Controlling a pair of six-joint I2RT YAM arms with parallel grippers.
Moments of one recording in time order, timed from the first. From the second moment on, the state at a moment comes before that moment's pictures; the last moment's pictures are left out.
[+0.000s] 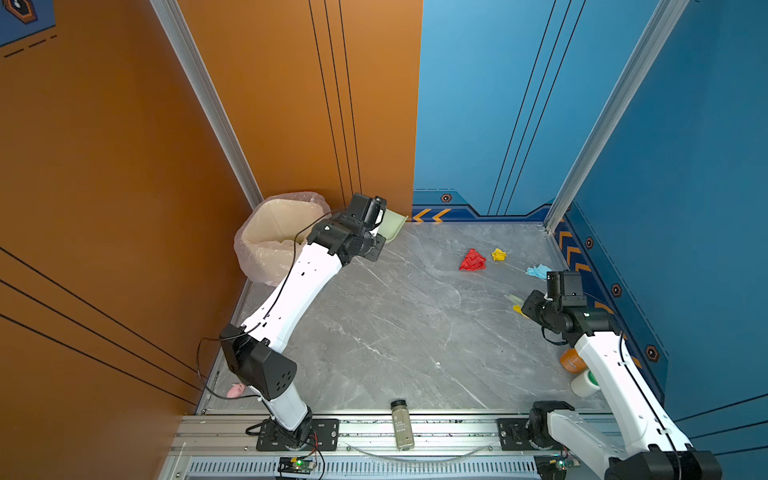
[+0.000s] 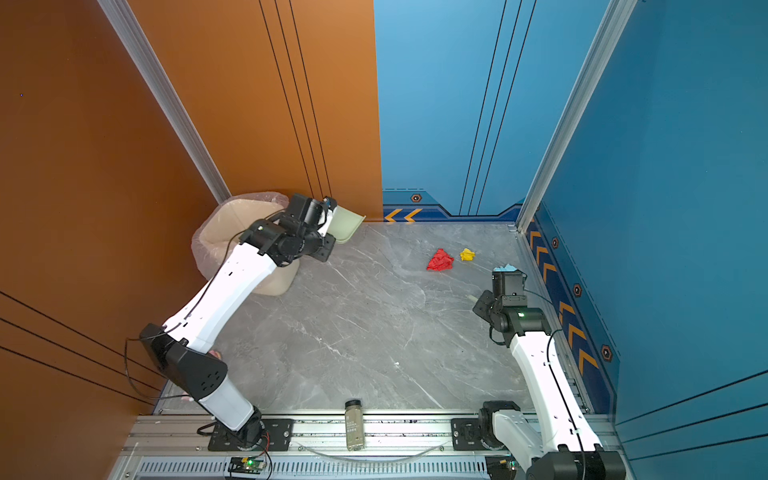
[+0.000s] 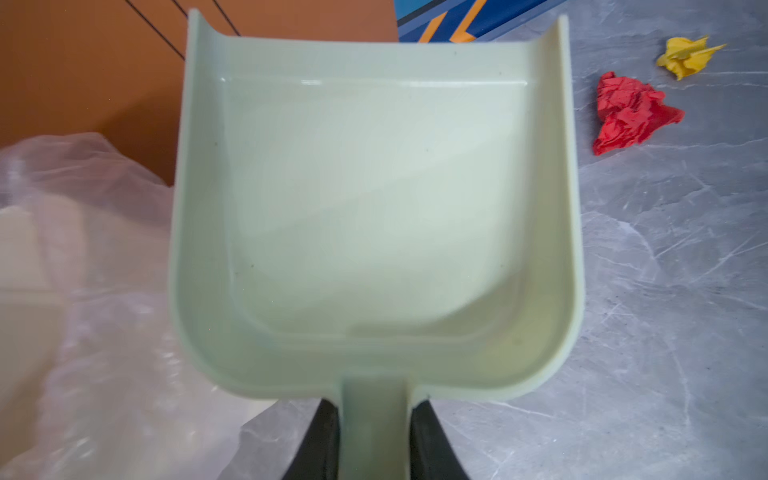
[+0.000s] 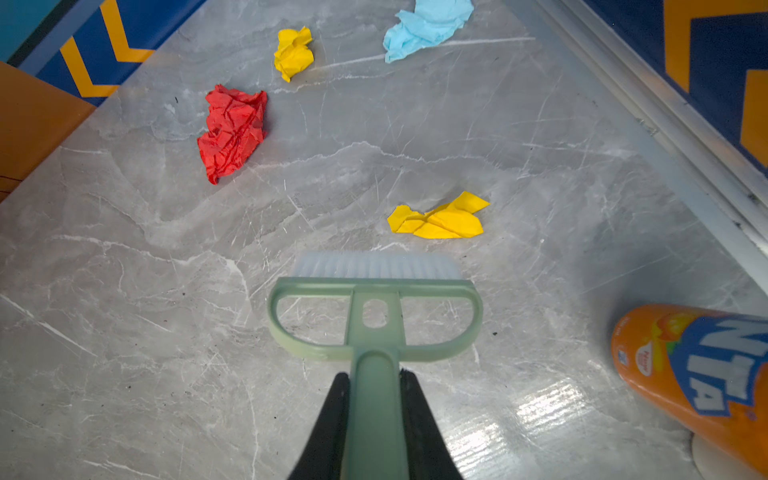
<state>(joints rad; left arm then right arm) -0.53 1.67 1.79 -0.96 -0.22 -0.01 0.00 1.00 0.90 -0.80 0.09 0.60</state>
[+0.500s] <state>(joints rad) -0.65 1.81 1.63 -0.79 -0.06 -0.20 0.00 1.09 0.96 -0.62 0.07 0.60</state>
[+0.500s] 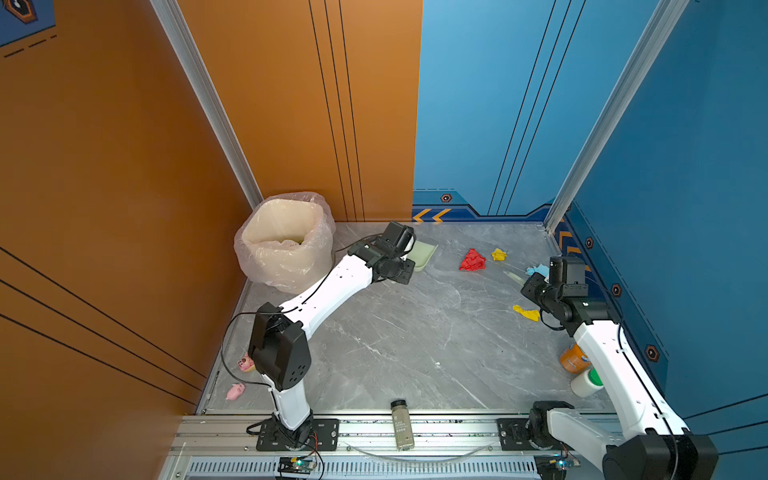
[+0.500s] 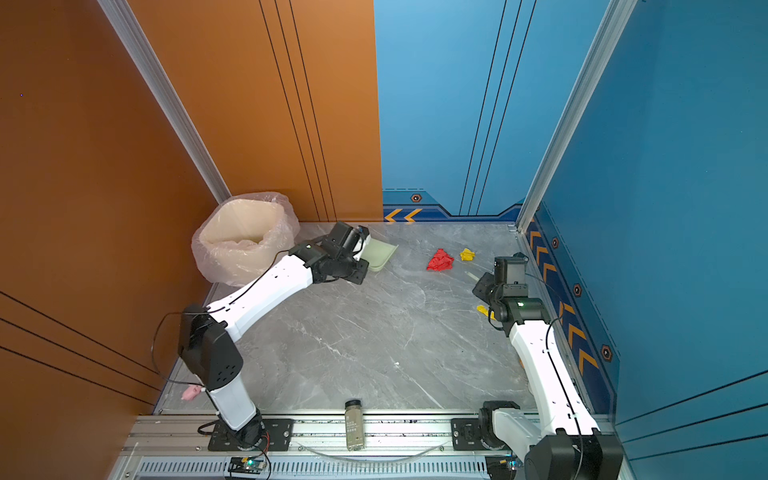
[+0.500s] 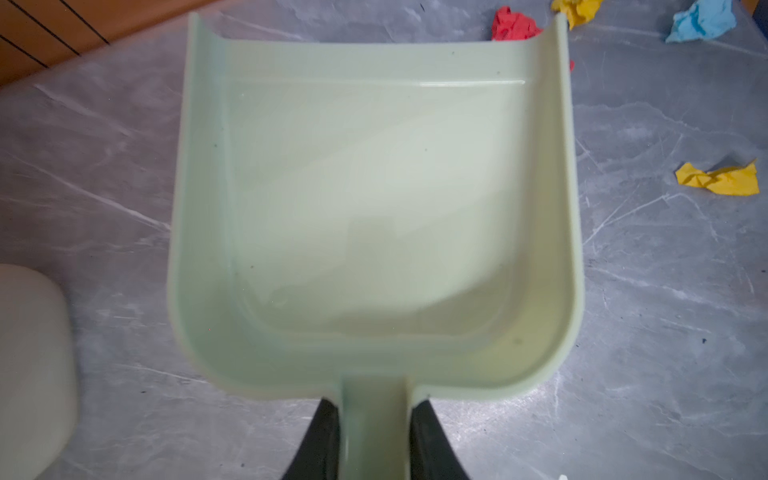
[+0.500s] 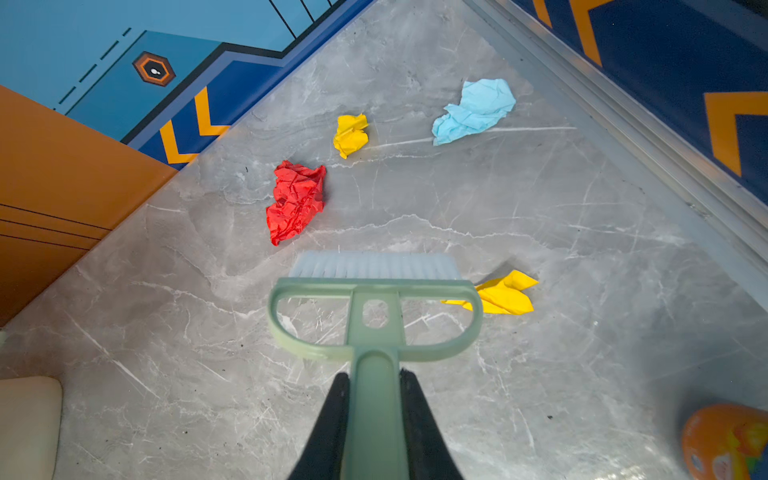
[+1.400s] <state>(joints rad) -0.82 1.95 1.54 -0.72 -0.05 -0.23 0.01 1.60 1.24 -0.24 -0.03 0.63</state>
